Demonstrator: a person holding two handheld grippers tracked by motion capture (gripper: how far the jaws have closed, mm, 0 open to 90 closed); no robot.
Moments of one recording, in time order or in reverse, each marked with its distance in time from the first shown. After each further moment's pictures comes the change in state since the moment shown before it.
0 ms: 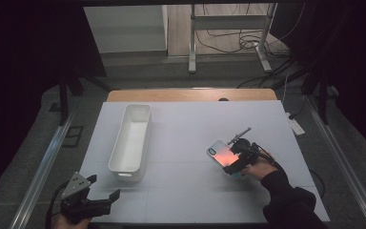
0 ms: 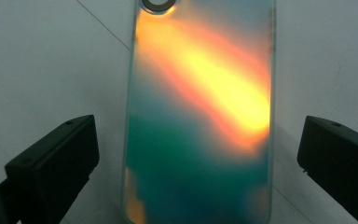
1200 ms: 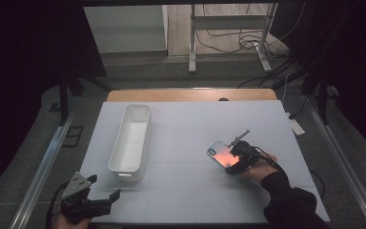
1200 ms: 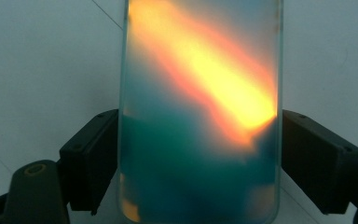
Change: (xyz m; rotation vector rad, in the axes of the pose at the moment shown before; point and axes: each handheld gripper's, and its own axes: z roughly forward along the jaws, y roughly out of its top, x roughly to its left) left arm 0.000 0.000 0.000 0.003 0.001 0.004; right arm 0.001 -0.005 0.005 0.028 -0.027 -0.033
